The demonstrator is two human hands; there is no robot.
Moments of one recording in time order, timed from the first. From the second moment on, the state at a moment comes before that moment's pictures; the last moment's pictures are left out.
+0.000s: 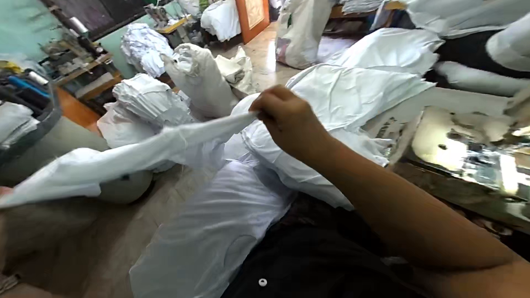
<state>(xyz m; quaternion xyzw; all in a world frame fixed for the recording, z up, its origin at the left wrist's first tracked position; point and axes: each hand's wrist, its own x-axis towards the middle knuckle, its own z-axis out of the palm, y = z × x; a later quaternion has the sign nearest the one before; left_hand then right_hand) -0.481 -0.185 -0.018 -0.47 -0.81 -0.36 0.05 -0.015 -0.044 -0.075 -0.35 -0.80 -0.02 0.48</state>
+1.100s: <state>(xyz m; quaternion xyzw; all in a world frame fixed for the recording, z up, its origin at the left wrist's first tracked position) -0.132 -0.035 -0.407 -0.85 -0.45 0.04 -0.28 0.100 -0.109 -0.235 -0.59 -0.72 0.12 0.35</state>
